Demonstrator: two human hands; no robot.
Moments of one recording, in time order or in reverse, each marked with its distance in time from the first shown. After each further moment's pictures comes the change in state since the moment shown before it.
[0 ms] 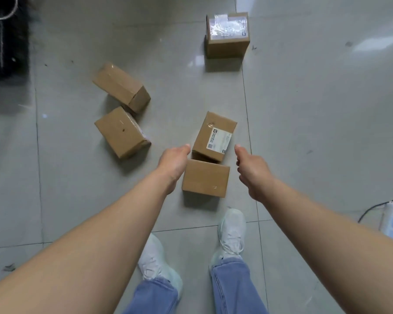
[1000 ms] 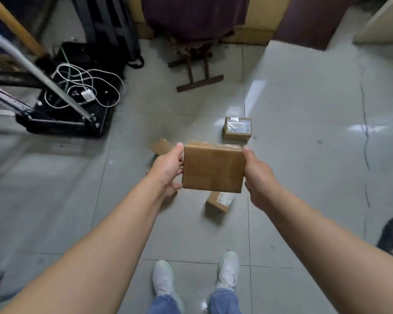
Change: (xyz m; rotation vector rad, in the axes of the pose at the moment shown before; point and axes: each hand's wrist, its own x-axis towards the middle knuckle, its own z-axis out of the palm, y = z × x) left_hand -0.212 0.156 -0.143 -0.408 -0.020 0.143; right_hand -0.226 -0.180 -0.030 0.107 -0.066 -0.249
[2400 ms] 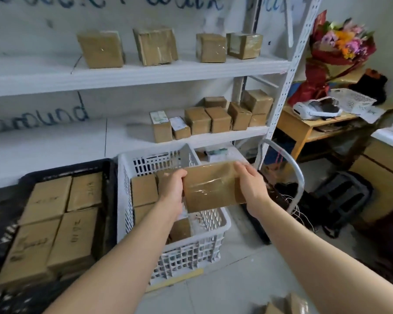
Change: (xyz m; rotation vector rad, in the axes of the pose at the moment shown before) left_hand -0.443 0.025 -0.414 -1.087 0.995 0.555; right_hand -0.529 -0.120 0.328 -0.486 -1.036 -0.854
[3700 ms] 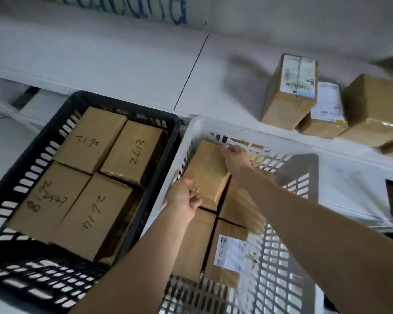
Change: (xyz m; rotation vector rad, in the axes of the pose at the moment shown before) left_hand 0.285 -0.018 -0.111 -0.531 0.689 -0.437; right_hand 0.276 0.112 0.394 -0.627 -0.741 0.191
